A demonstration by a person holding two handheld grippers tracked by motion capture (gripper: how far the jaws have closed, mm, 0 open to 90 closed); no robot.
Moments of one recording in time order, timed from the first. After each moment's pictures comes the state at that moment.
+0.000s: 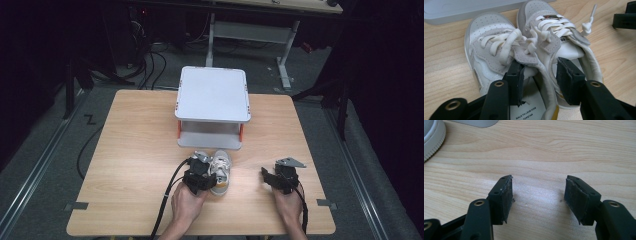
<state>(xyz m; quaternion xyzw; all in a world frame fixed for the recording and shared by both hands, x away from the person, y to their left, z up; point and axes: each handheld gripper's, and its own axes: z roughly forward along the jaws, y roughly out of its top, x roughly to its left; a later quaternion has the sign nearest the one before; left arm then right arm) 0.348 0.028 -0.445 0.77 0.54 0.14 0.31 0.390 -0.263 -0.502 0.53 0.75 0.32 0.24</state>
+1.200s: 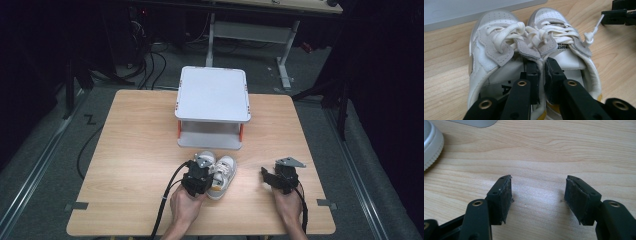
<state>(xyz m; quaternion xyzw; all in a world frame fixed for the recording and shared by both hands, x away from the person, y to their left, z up) 0.340 0.037 -0.449 0.78 0.51 0.14 0.35 0.390 -0.262 -0.502 0.53 0.75 0.32 0.24</state>
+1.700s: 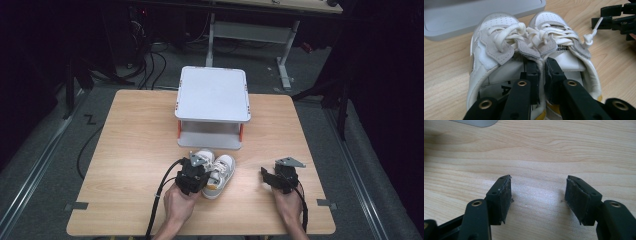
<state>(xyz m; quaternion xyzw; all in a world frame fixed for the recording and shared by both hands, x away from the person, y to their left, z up) 0.338 0.052 -0.431 0.78 0.49 0.13 0.37 0.391 -0.262 -0.502 0.53 0.75 0.32 0.24</state>
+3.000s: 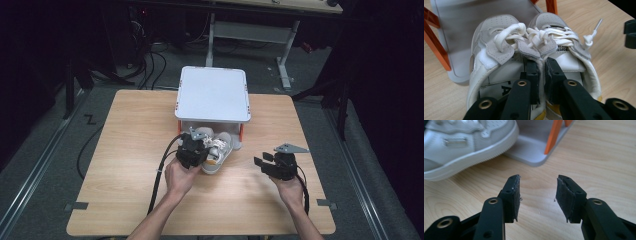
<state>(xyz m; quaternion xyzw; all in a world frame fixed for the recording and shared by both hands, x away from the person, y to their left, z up) 0.403 0.058 -0.411 0.77 0.48 0.17 0.37 0.402 -0.244 -0.440 0.44 0.78 0.41 0.16</state>
